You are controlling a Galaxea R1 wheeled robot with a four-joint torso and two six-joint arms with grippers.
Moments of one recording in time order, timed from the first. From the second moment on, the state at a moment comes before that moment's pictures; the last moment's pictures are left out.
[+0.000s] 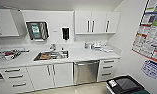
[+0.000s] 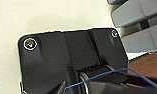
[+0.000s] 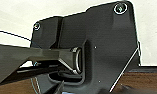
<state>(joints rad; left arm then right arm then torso) 1.42 2.77 -2.31 -0.14 -0.06 0.16 -1.54 2.81 -2.40 -0.15 0.08 0.03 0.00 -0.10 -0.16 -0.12</state>
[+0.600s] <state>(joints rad) 1.42 2.78 -2.31 -0.14 -0.06 0.16 -1.54 2.81 -2.40 -0.15 0.08 0.03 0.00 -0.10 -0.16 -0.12</state>
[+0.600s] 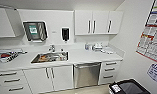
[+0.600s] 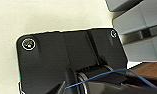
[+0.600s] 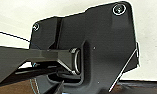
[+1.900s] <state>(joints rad) 1.42 2.78 -2.31 -0.14 -0.06 0.16 -1.54 2.80 -2.40 -0.15 0.08 0.03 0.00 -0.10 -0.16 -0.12</state>
